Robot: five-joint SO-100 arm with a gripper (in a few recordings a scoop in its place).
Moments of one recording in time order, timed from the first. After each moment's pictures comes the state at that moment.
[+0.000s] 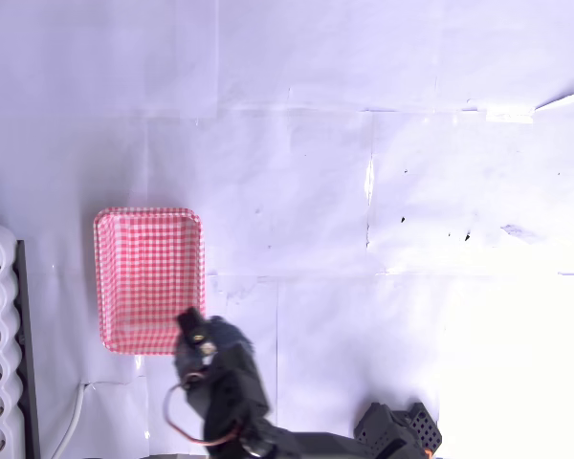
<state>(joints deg) -57.4 131.6 159.2 90.4 -23.5</state>
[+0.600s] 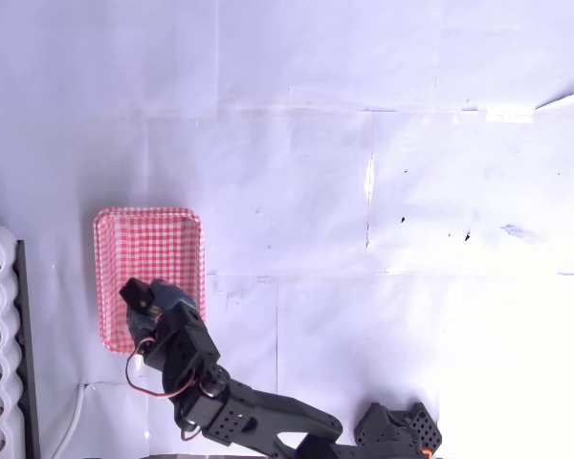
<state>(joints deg) -58.7 145.3 159.2 63.0 -15.1</state>
